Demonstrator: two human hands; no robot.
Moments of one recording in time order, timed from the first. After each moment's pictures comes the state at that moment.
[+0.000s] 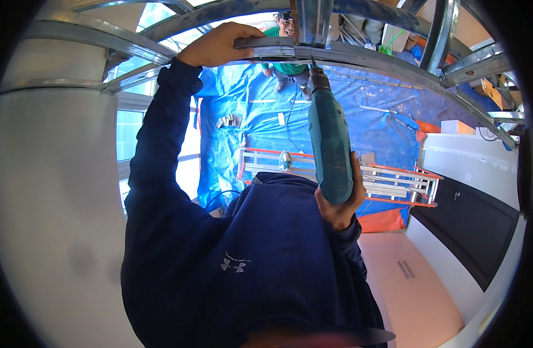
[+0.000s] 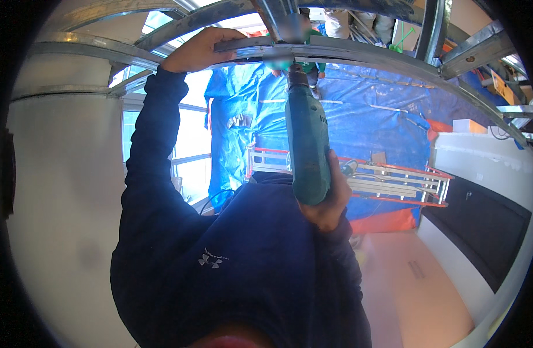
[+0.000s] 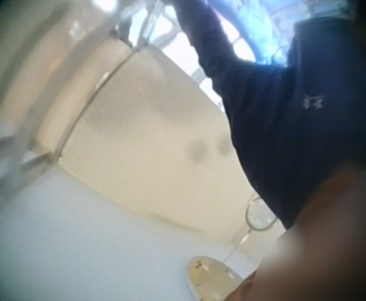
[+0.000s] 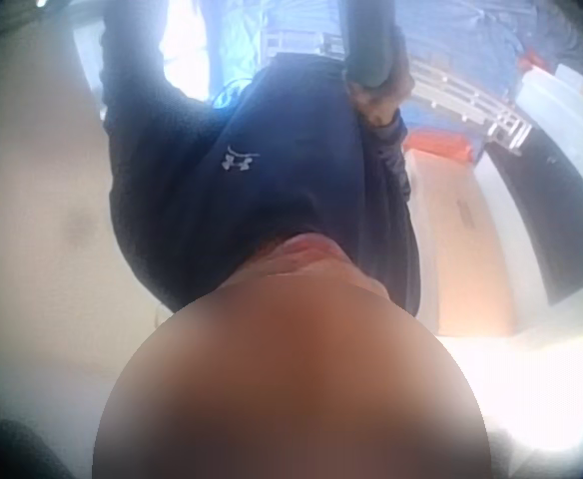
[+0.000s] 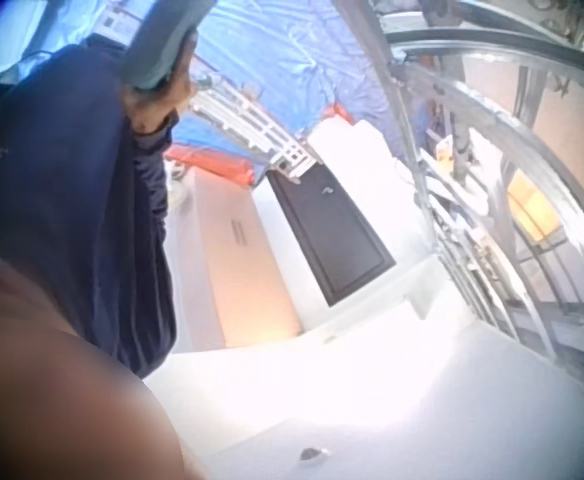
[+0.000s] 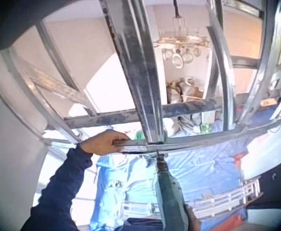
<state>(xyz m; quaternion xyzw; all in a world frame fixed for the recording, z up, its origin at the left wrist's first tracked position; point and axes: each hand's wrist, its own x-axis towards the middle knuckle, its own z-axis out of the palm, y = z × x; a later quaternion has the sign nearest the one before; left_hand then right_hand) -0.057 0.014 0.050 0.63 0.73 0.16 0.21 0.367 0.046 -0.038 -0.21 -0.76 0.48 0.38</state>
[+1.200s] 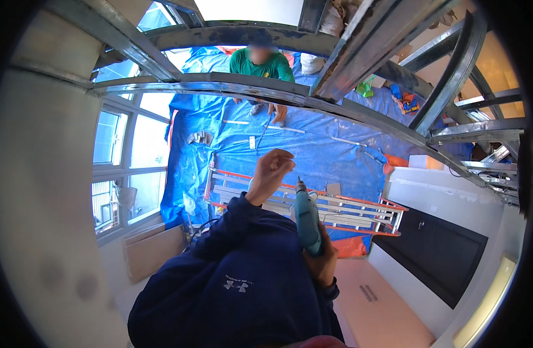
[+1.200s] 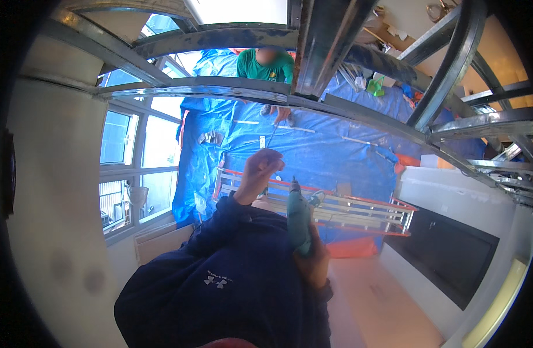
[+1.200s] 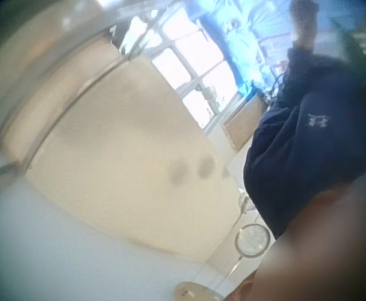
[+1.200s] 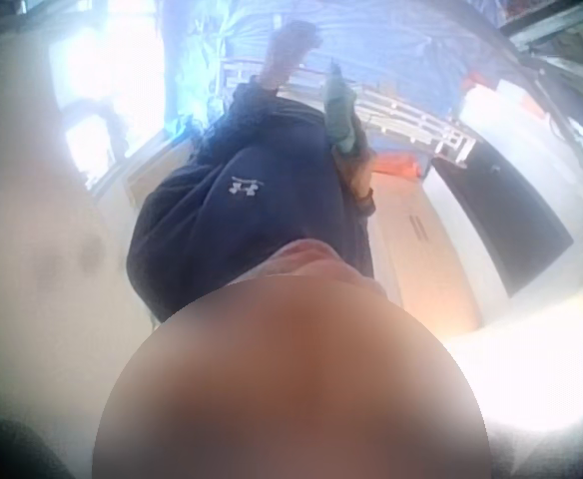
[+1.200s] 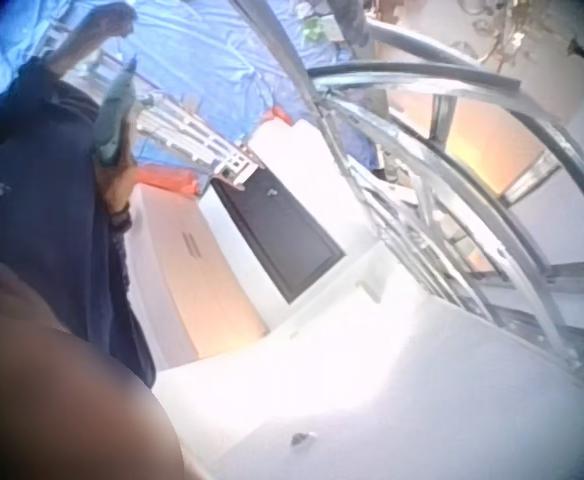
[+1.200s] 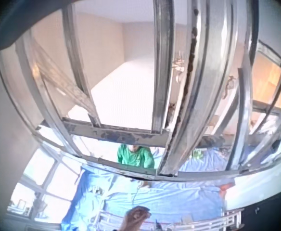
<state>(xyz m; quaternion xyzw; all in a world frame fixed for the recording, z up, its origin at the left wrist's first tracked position) 0.163 -0.020 -0.104 0.13 0.58 0.72 0.37 0.430 0.023 -0.034 -0.38 -0.79 0.48 0.07</state>
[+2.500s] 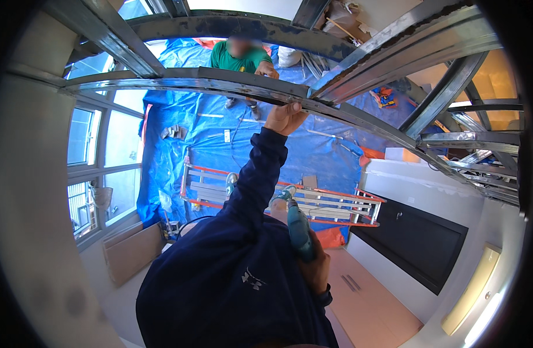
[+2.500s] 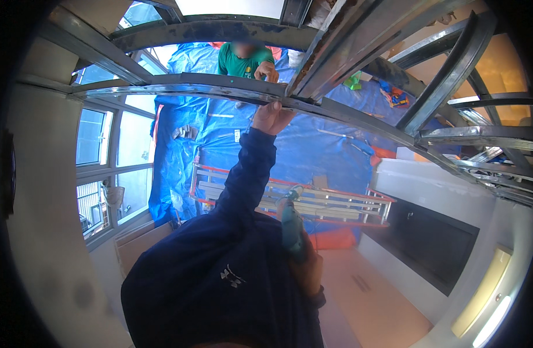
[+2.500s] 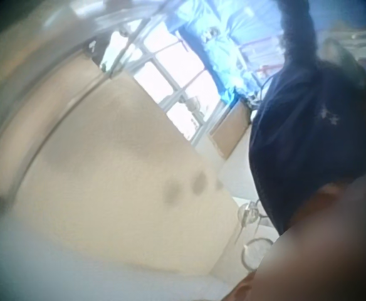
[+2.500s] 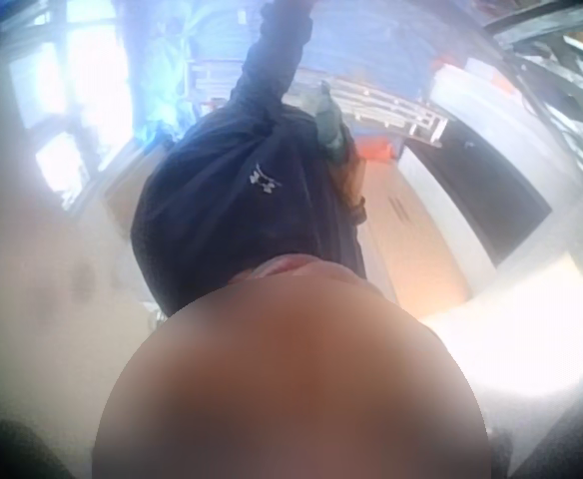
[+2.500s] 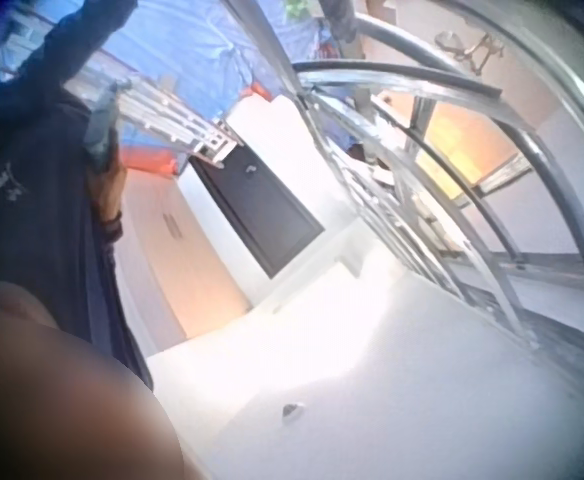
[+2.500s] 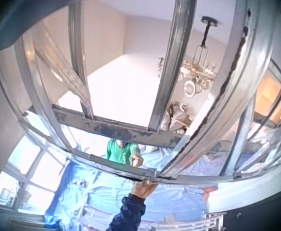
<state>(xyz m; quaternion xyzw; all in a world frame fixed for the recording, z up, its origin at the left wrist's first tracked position) 0.069 0.129 -0.153 0.16 0.01 0.89 0.43 0.443 0.019 -0.029 -0.42 -0.82 0.39 -0.01</state>
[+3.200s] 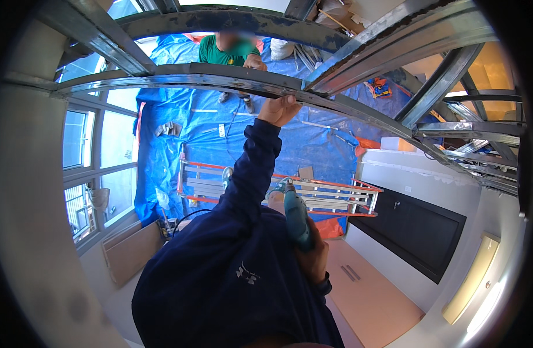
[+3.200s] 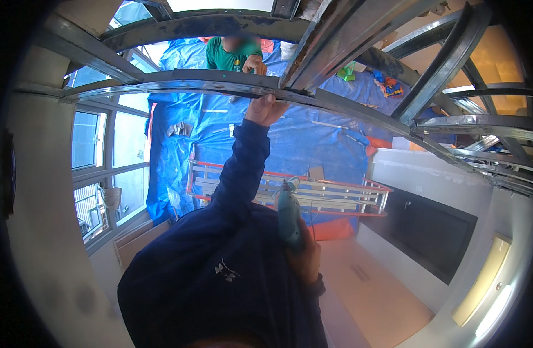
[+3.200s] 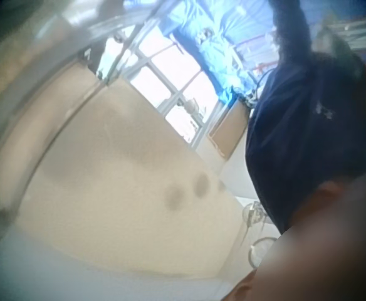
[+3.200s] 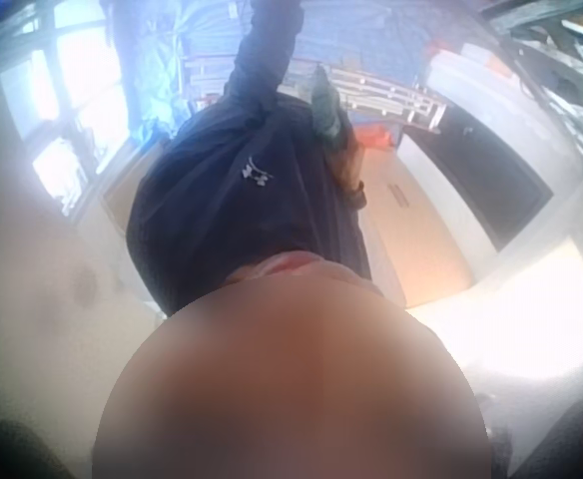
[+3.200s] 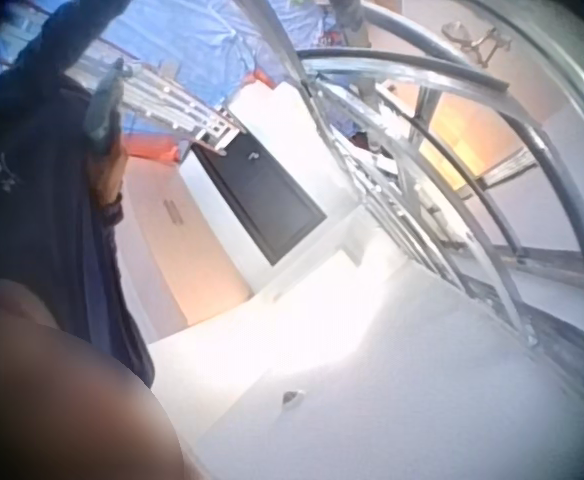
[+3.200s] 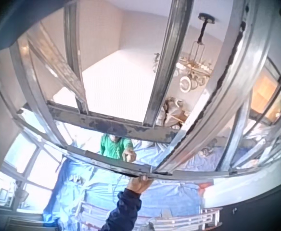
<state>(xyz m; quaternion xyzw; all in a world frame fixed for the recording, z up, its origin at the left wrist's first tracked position) 0.065 0.130 -0.156 0.18 0.02 0.88 0.44 0.420 0.018 -0.020 -0.43 -0.79 0.43 0.03</state>
